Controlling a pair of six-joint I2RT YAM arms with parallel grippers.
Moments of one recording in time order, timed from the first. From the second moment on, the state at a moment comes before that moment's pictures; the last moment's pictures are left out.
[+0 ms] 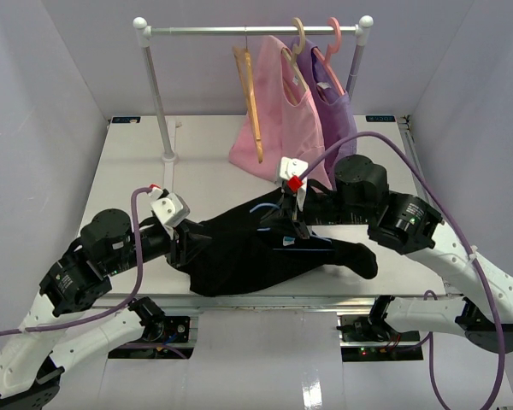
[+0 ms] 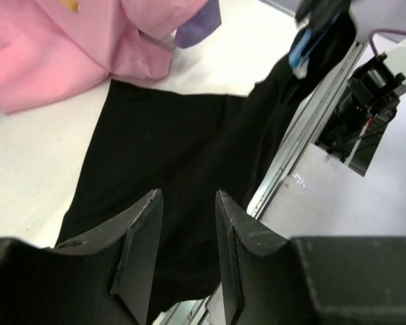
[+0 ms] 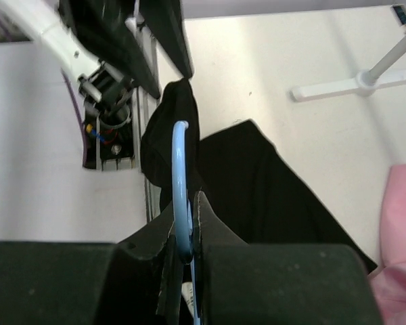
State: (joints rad) left arm -0.79 0.62 1.13 -0.75 0.20 -0.01; right arm 1.03 1.09 1.43 -0.64 -0.43 -0.18
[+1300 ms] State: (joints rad) left arm -0.79 0.69 1.13 -0.81 0.01 -0.08; right arm 1.03 1.18 1.59 -0.74 -0.19 -0.11
